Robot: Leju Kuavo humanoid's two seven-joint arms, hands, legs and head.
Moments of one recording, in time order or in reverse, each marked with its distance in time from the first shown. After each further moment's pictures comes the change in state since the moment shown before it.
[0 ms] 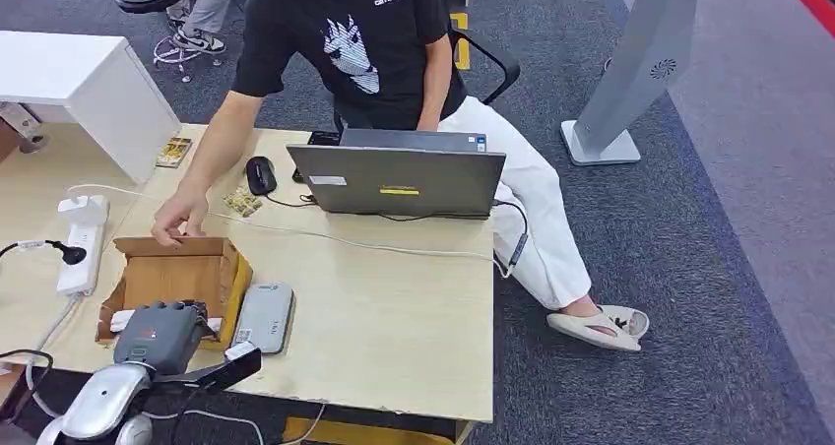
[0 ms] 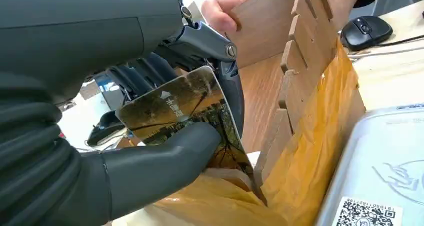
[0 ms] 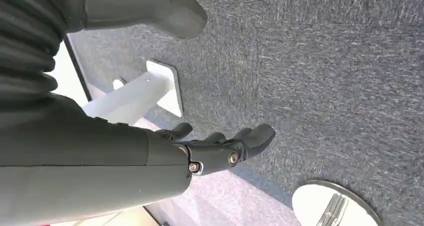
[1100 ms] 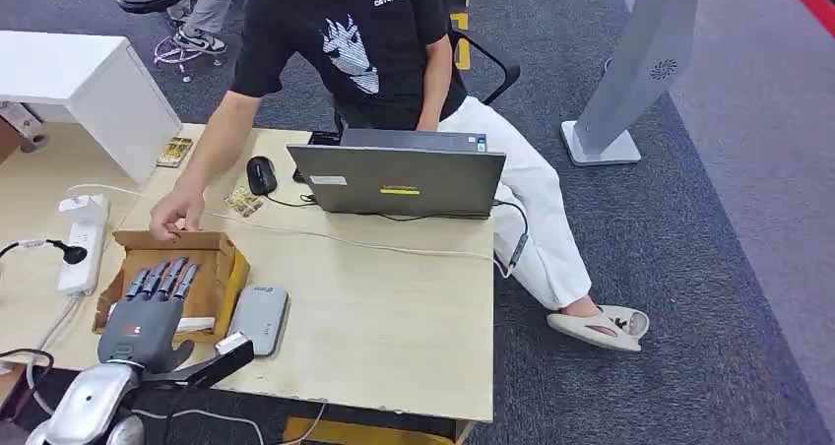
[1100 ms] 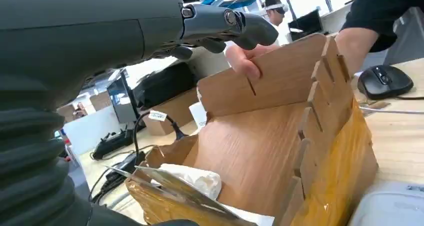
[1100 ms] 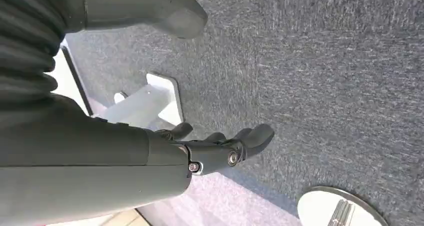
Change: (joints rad) left arm 0.017 0.002 0.015 -0.063 0.001 0.088 0.016; right arm 0.020 0.000 0.055 -0.022 -0.089 -0.022 0.067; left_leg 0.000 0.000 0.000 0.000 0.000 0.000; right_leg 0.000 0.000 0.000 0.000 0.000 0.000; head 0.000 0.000
